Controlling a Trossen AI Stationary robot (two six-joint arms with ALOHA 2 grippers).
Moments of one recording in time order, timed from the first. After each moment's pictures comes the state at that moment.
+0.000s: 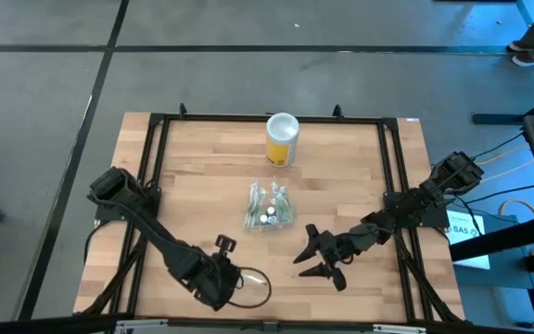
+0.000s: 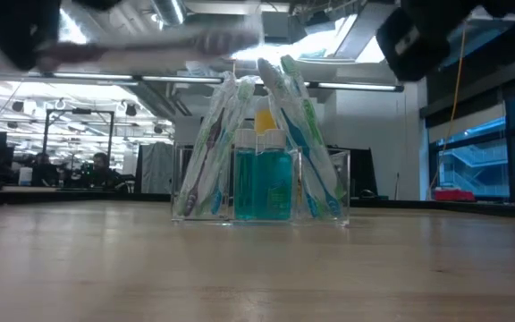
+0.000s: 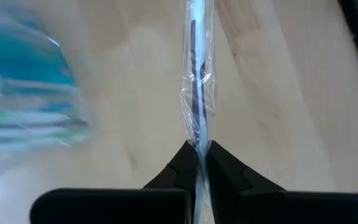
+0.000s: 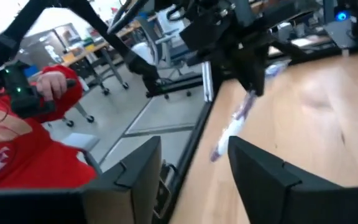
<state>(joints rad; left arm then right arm) -0.70 1.83 1.43 -0.94 -0.31 -0.33 0.59 1.57 0.56 0.89 0.14 0.43</state>
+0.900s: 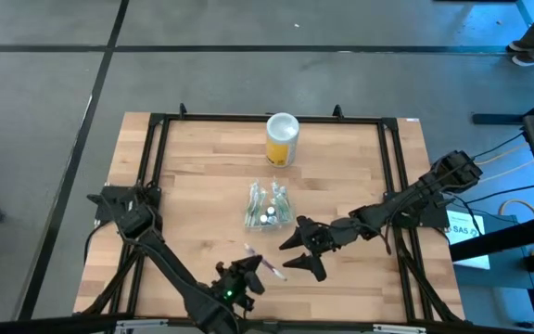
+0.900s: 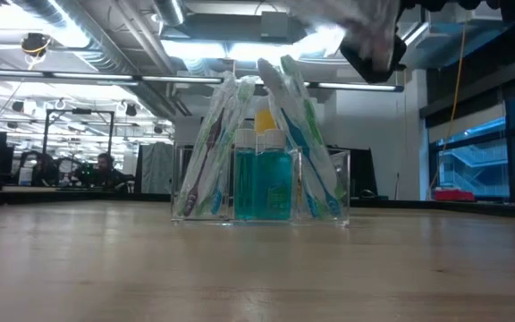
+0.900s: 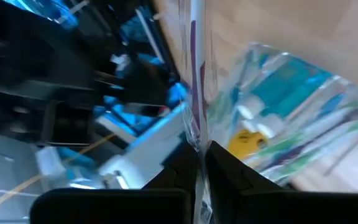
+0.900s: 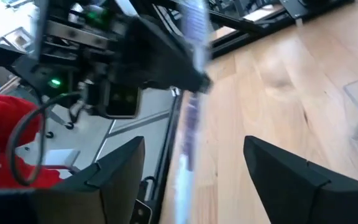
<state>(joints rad) -0.79 2.23 1.93 -1.33 -1.26 0.49 0.49 1.57 0.76 0.56 0.12 0.60</state>
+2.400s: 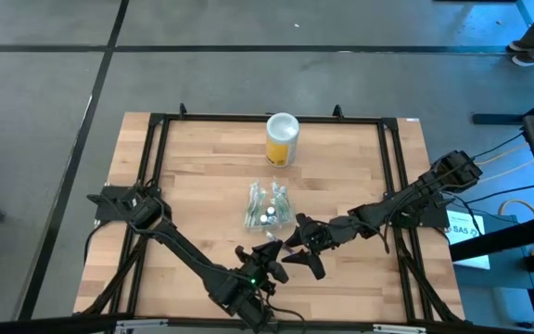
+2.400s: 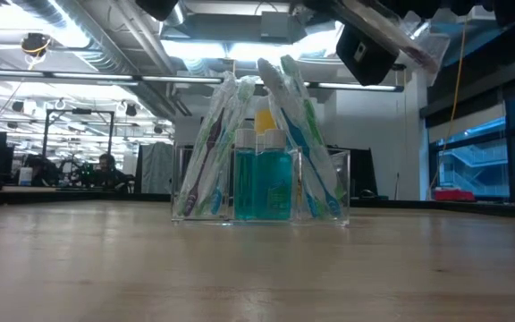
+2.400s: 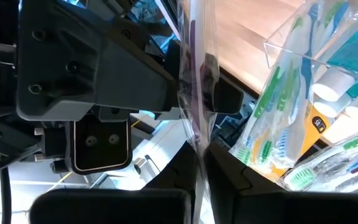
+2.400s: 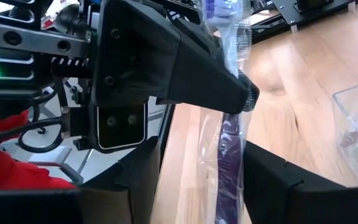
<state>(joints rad) -0.65 2.23 1.94 -0.99 -1.37 1.02 0.48 1.57 0.76 0.55 0.12 0.56</state>
